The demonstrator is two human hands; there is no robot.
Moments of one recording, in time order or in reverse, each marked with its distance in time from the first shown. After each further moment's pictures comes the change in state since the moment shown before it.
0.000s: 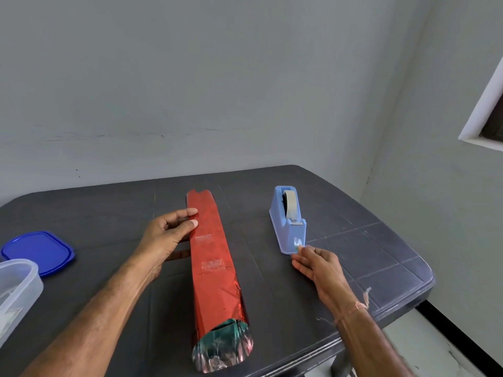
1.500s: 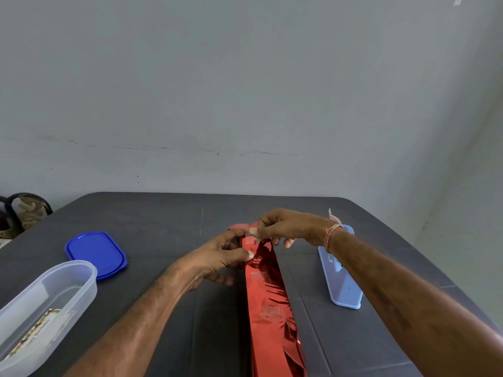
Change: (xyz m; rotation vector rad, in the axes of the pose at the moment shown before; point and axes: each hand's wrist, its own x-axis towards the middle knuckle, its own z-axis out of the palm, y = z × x) left_hand 0.036 0.010 -0.033 0.315 -0.291 -0.145; right_hand 0.064 -0.115 0.213 -1.172 -0.945 -0.226
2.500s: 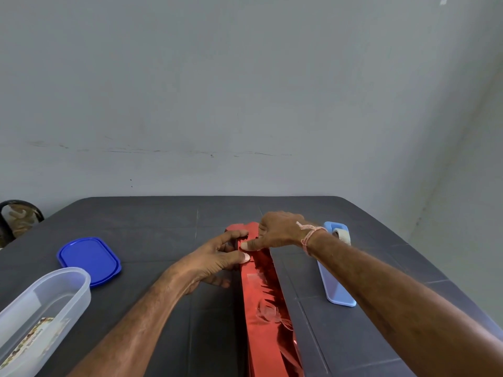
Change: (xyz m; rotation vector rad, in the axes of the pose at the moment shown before) left_hand 0.003 -0.002 0.000 0.009 -0.018 0.018; right_hand 0.011 -0.008 0.014 -0.576 0.235 0.189
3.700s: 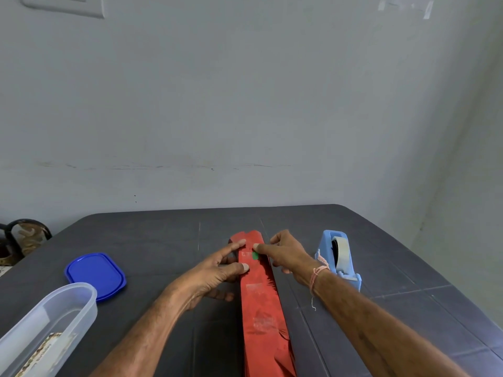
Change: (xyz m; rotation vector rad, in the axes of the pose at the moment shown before) left_hand -0.002 -0.006 0.004 -0.082 0.021 0.000; right_hand -0.029 0.008 0.044 0.897 0.205 0.272
